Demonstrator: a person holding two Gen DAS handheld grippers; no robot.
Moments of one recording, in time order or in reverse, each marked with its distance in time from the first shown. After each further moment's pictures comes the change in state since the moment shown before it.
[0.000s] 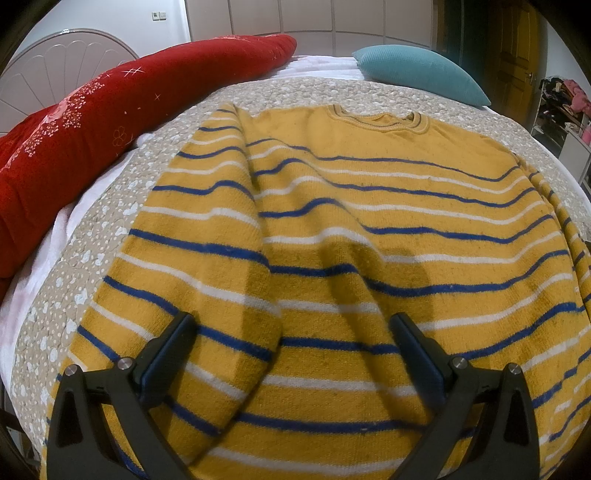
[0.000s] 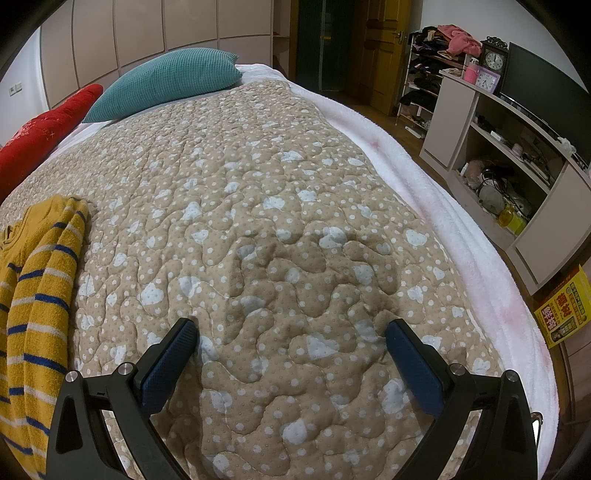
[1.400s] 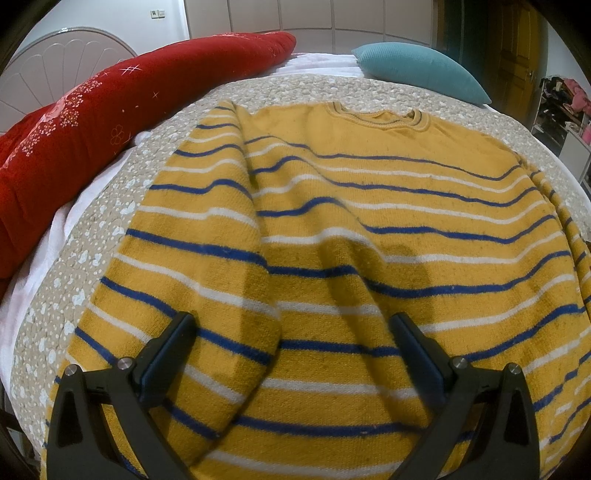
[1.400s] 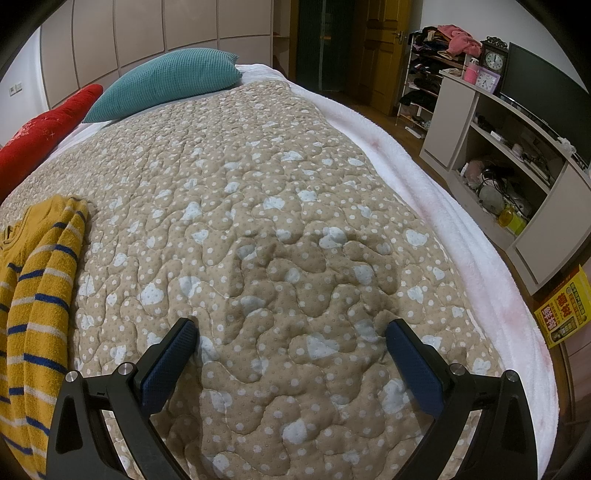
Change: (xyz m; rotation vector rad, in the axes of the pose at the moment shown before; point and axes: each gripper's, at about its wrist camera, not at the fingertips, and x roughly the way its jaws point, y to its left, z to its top) left arm 0.003 -0.001 0.000 0.006 0.009 0.003; right arm 0.000 0.000 0.000 0.001 0.000 0.001
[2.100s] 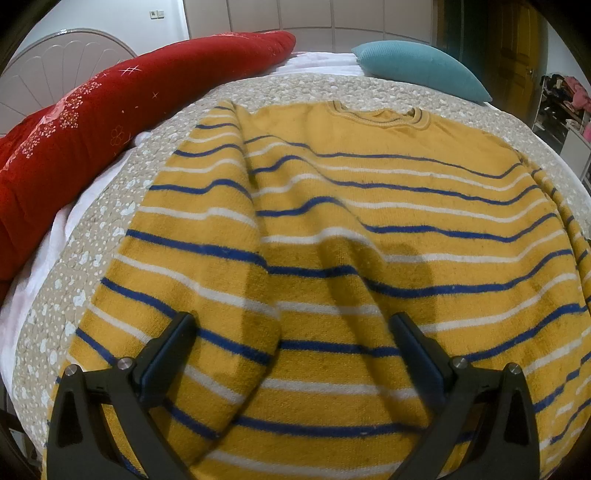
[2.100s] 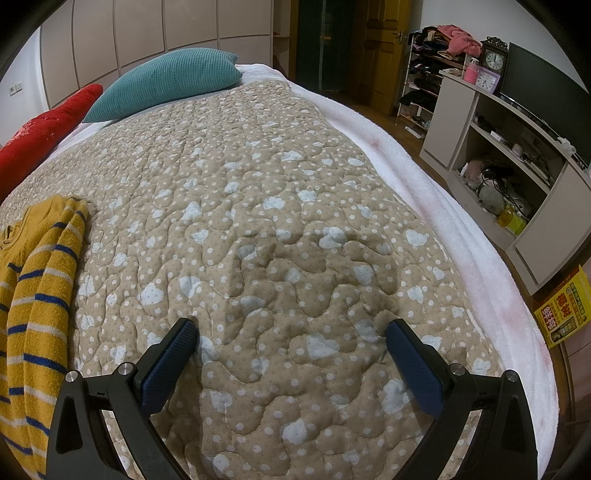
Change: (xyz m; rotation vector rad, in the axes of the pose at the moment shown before) left arm 0.001 0.000 0.000 0.004 0.002 0.005; right arm 0.000 0.000 0.000 0.000 0.000 0.000
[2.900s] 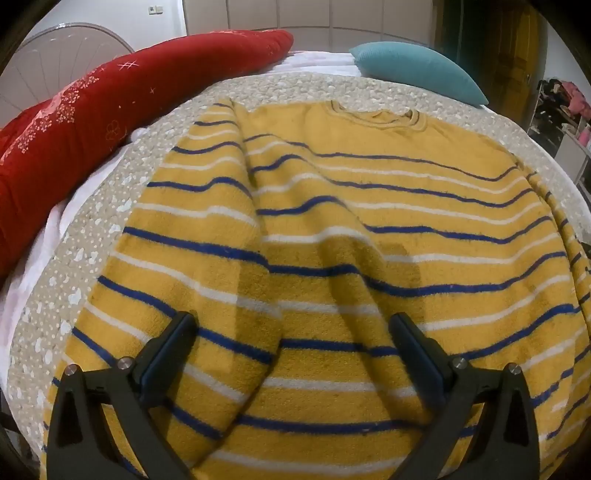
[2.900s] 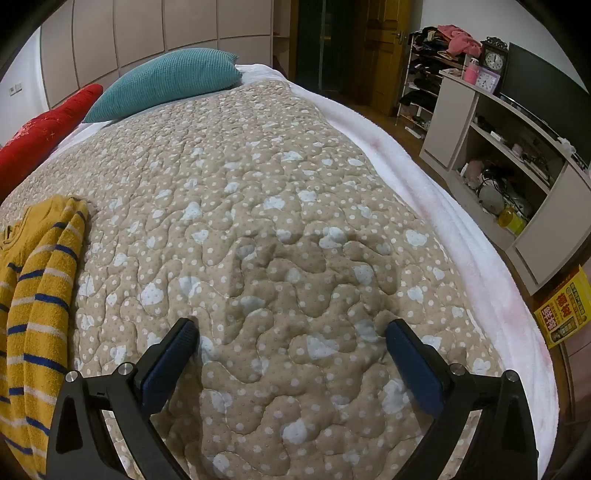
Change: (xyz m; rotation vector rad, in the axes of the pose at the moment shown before) left arm -0.001 0.008 0.000 -0.026 0.004 -0.050; right arm 0.000 0.000 0.000 0.000 -0.002 0.000
